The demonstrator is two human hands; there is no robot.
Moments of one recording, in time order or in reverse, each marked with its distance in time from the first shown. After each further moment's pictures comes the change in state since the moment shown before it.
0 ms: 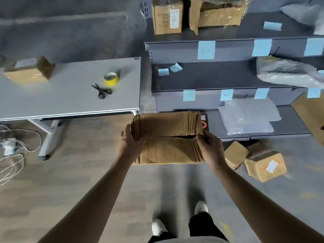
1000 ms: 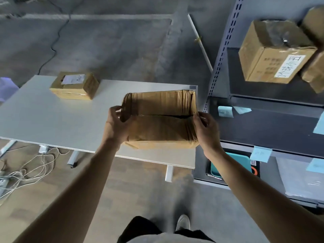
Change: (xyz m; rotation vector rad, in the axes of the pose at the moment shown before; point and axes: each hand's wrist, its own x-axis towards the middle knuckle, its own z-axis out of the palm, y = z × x) left_hand 0.350 -0.026 -0.199 -0.208 0.336 -0.057; right_hand 0.255 -0.225 0.295 0.345 -0.219 -0.091
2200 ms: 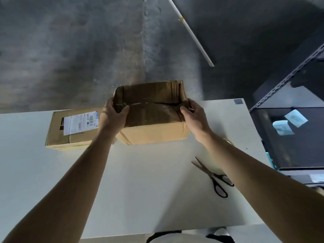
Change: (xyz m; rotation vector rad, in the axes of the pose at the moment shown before) left_hand 0.428 -0.071 -0.081 0.229 -0.305 0.080; right_hand 0.213 -0.053 0.346 -0.118 0.070 0.149
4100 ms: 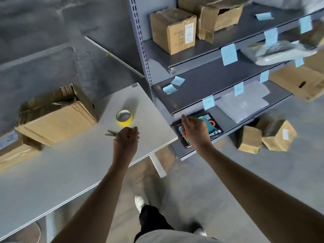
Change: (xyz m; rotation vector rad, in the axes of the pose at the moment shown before) left_hand -0.419 0.116 0.216 -0.055 -0.187 0.320; right_hand -0.334 0.146 -0.346 0.042 0.481 0.000
